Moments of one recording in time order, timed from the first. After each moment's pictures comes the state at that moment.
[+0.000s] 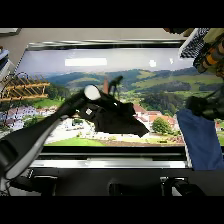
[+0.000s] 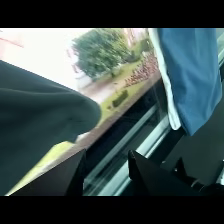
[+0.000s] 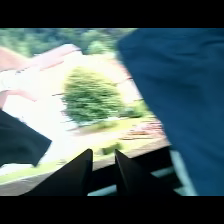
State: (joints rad) left arm -0.62 -1.68 1.62 0.79 -1.06 -1.58; right arm 0.04 -0.94 1.31 -1.66 1.49 1.96
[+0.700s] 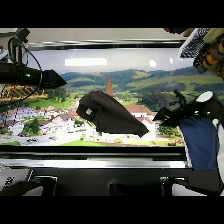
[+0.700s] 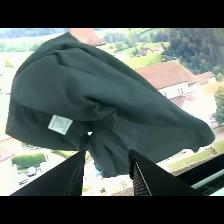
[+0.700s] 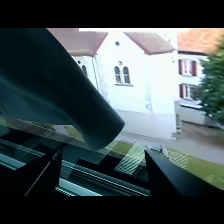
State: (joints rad) left arm -0.13 -1.26 1.62 1.10 -1.36 -1.55; right arm -0.21 -1.42 1.06 -0.98 1.39 1.33
